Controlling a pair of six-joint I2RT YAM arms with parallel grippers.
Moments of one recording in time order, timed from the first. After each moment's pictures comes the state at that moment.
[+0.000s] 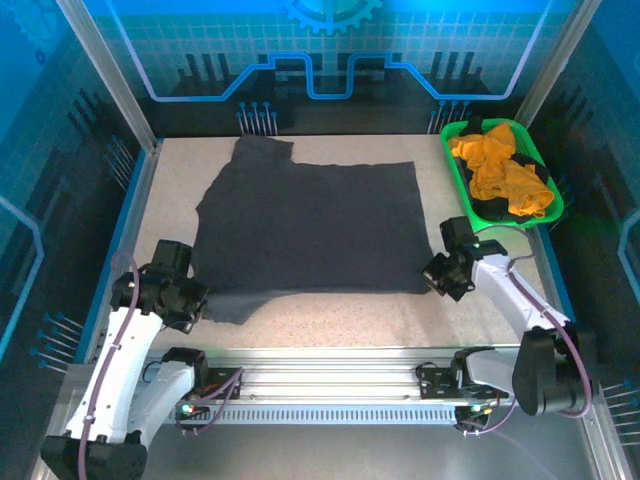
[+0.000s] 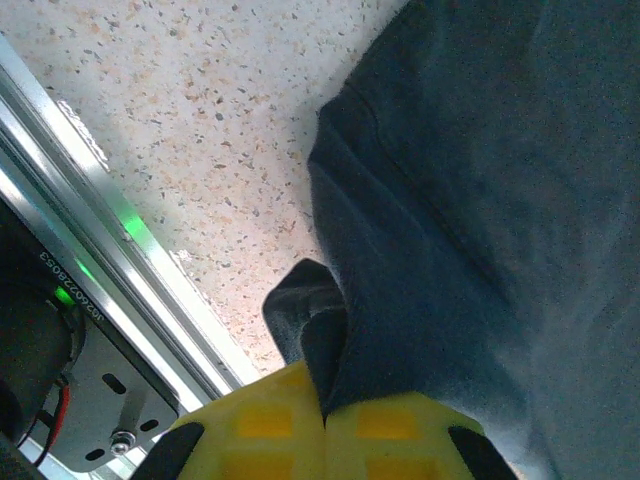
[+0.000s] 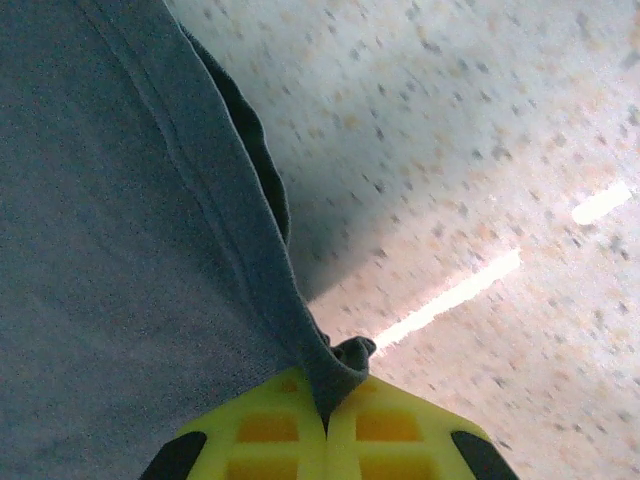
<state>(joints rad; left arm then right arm) -0.05 0.78 0.83 -1.35 0.00 -1.27 0.14 1.20 0.74 -0.89 -0.07 0.92</state>
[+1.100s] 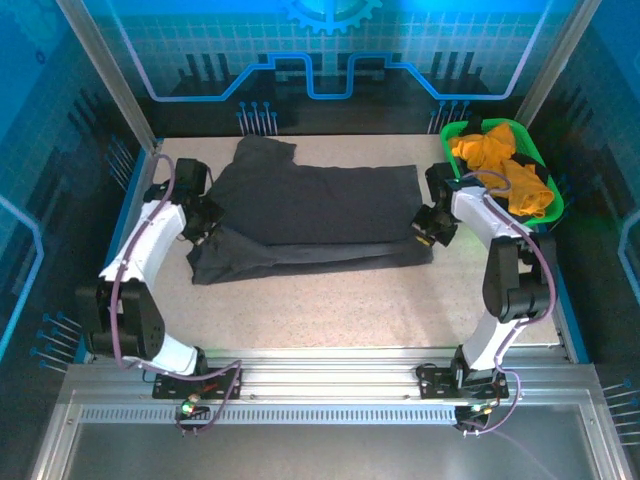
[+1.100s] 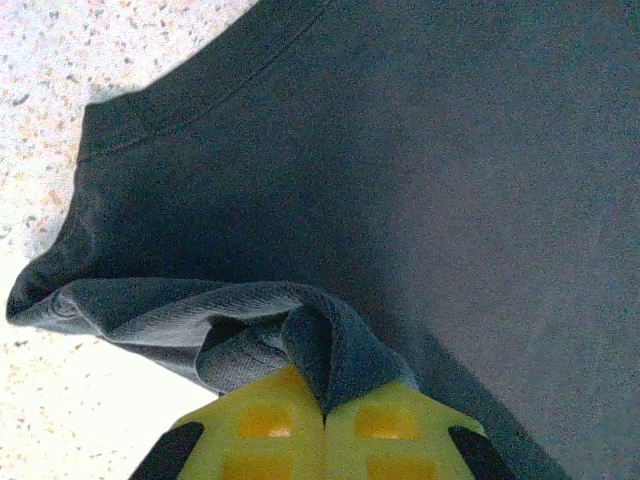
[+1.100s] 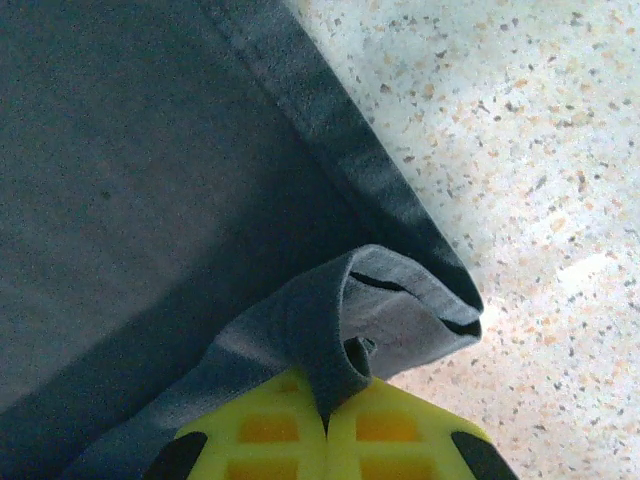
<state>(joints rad) 0.01 1.51 1.25 -0.94 -0.01 -0.92 0.11 1.75 1.30 -0.95 -0.06 0.78</state>
